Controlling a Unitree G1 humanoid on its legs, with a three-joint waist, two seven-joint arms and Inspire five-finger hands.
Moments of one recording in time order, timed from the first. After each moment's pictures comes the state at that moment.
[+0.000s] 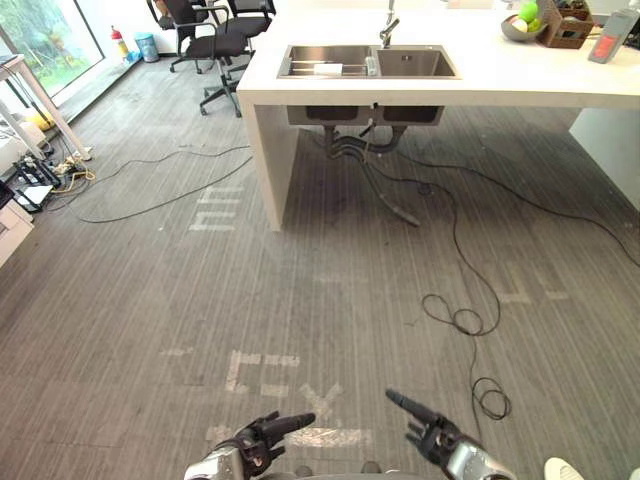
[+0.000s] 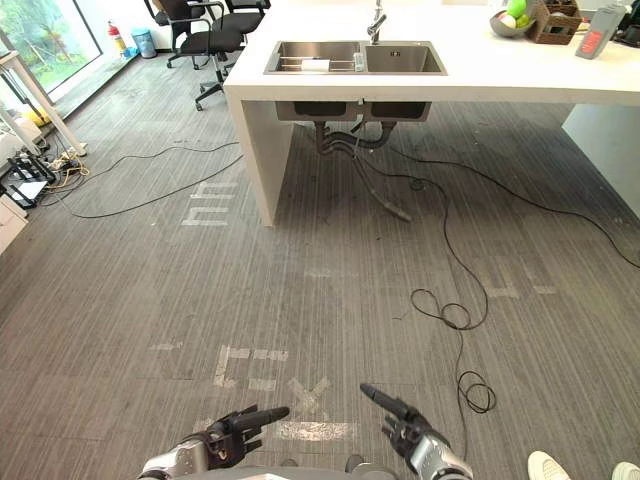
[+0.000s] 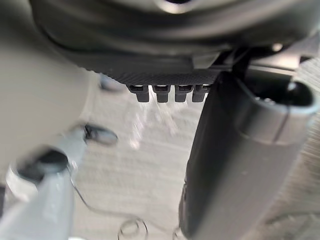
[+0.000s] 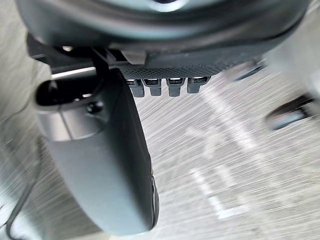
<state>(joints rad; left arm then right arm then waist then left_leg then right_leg) -0.03 0.13 -0.14 0.95 -0.55 0.25 -0.16 -0.08 -0.13 -0.14 0.99 0.57 0.17 0.04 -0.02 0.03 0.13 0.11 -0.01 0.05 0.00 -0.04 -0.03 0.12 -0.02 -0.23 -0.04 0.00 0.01</state>
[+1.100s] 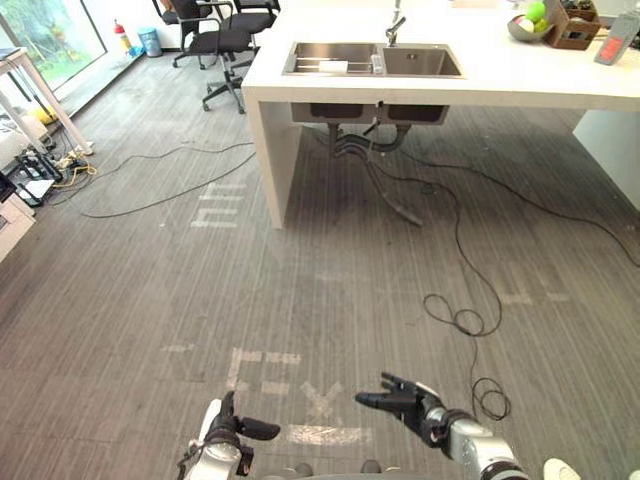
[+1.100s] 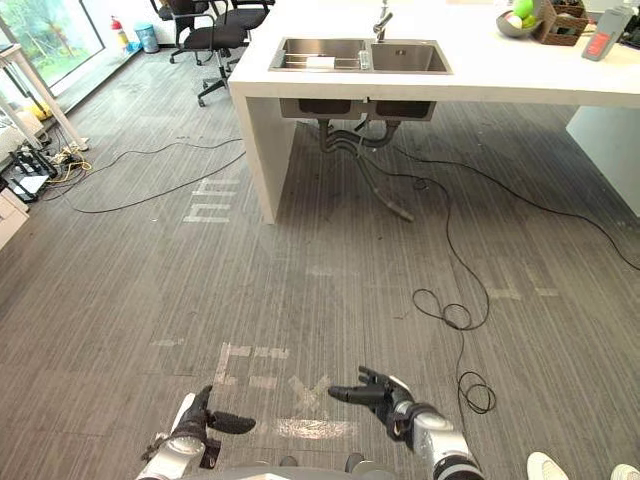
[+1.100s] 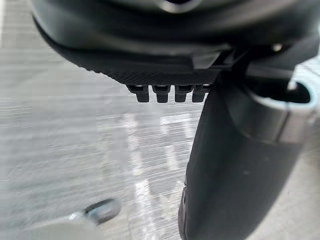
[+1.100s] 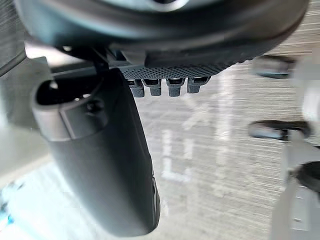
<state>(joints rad) 0.10 0.14 -0.08 0.82 0.03 0.19 0.26 0.03 -0.16 0.10 0.86 0.26 0.18 0.19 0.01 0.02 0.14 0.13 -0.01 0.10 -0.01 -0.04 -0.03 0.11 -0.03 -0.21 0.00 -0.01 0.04</state>
